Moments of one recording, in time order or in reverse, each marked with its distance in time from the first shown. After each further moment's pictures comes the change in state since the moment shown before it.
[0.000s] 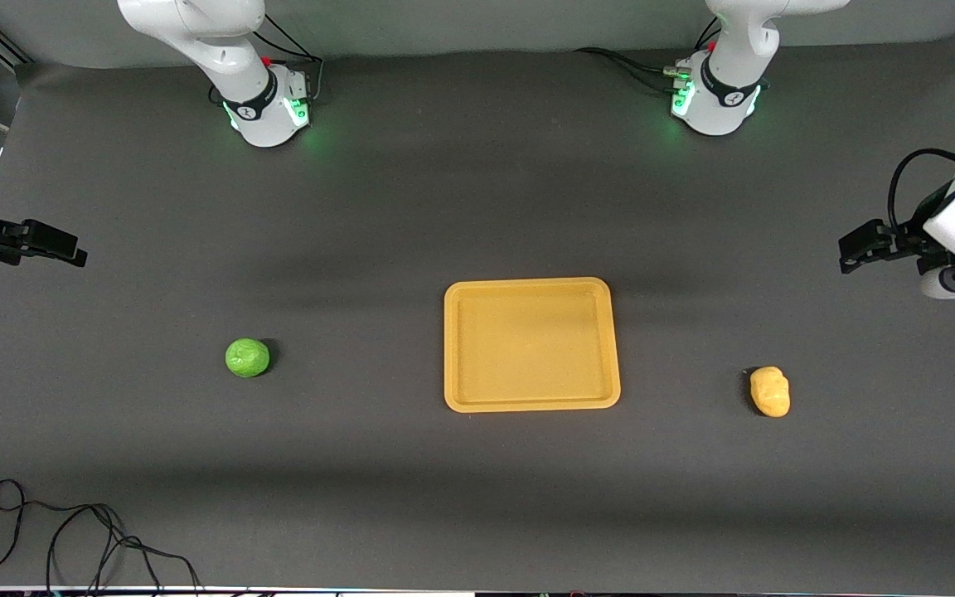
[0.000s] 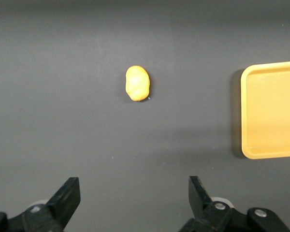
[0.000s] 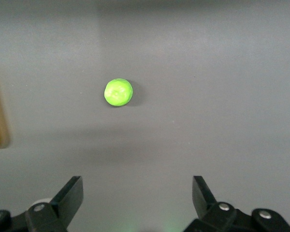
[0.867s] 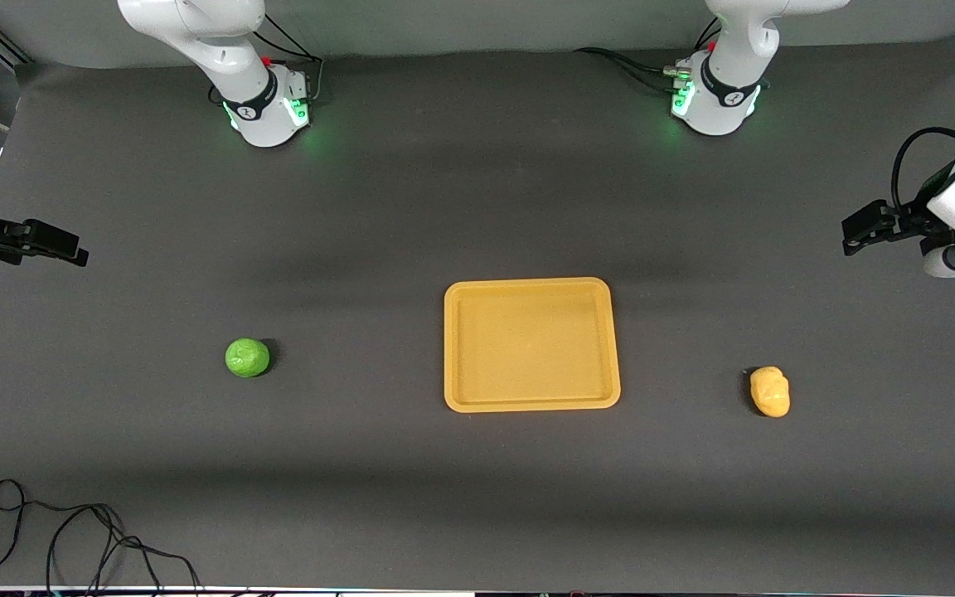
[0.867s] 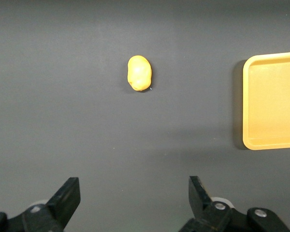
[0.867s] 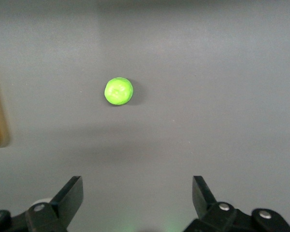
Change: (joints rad) left arm 0.002 -0.029 0.004 -0.027 0.001 -0.023 0.000; right arm 0.001 0.000 0.001 -0.001 0.000 -0.004 0.000
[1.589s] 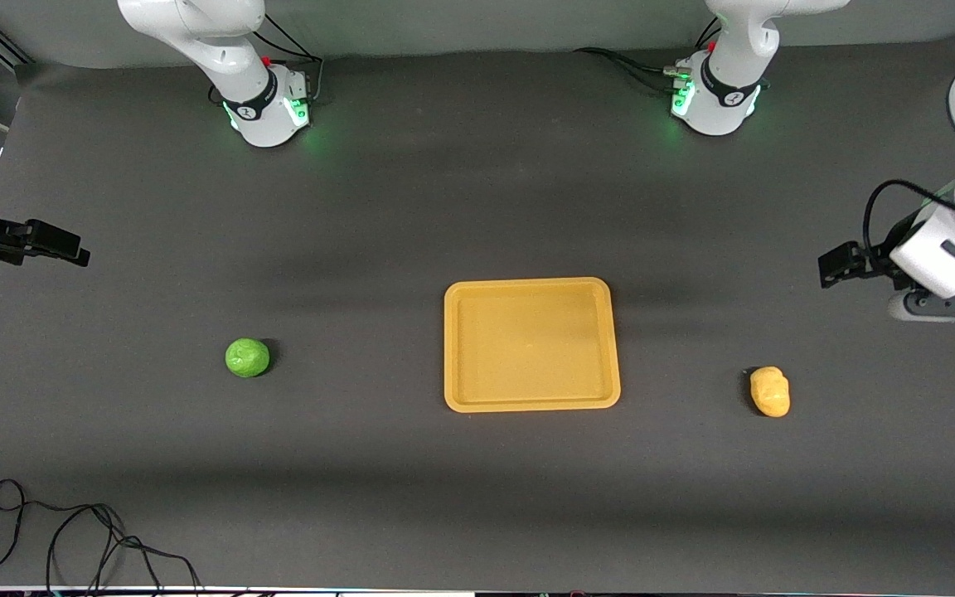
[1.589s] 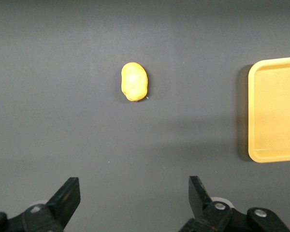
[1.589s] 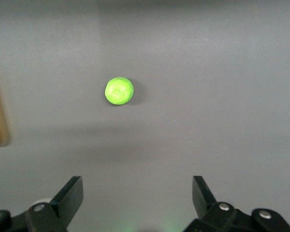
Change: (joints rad) left arm -0.004 0.116 -0.007 -0.004 0.001 0.104 0.002; right arm 0.000 0.002 0.002 0.000 0.000 0.000 0.000
